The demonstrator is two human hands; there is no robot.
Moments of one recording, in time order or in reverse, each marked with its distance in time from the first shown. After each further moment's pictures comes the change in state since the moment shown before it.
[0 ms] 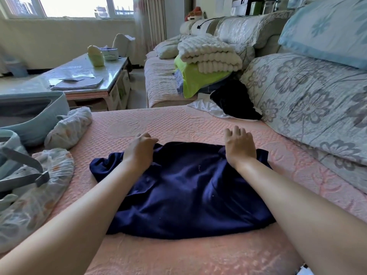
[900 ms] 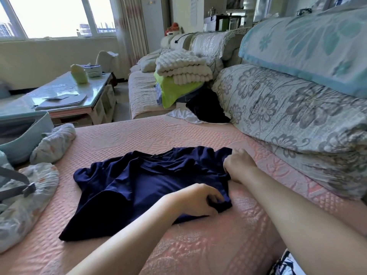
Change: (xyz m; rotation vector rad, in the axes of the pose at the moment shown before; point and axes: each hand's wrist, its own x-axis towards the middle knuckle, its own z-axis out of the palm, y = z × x) left_hand -0.096 0.219 0.018 -0.439 -0.734 0.414; right_hand -0.085 0.089 -0.048 -0.251 -0.443 -0.216
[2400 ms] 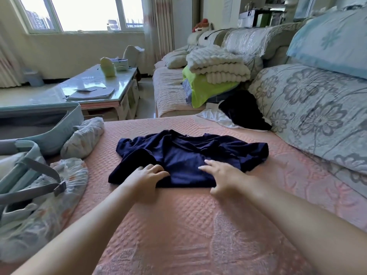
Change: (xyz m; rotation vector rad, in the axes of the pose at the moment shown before) left_hand -0.094 -0.217 -0.105 0.668 0.289 -0.294; right_hand 0.088 -0.117 -0.043 0.586 -0.085 -0.307
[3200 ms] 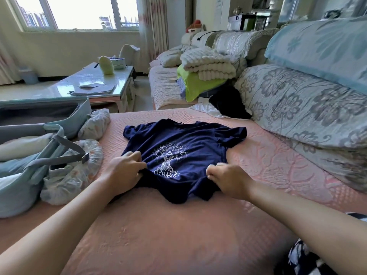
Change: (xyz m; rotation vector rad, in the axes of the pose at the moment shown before) left_hand -0.151 0.026 -0.056 0.045 0.327 0.036; right_hand -0.151 -0.031 0.041 -0.041 0.600 -0.318
